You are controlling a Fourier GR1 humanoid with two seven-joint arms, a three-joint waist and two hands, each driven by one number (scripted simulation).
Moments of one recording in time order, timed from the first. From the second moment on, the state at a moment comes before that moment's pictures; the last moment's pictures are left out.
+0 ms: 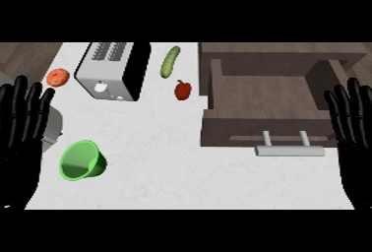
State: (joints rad) left arm -0.01 0.10 0.03 -2.10 0.03 -0.04 -0.01; right arm 0.00 -0.09 0.01 -2.10 0.01 0.01 0.01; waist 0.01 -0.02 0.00
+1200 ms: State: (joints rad) left arm 0.04 0.32 0.31 -1.56 0.48 -0.52 -0.08; right arm -0.13 -0.15 -0.03 -1.94 -0.08 0.13 0.08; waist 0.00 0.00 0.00
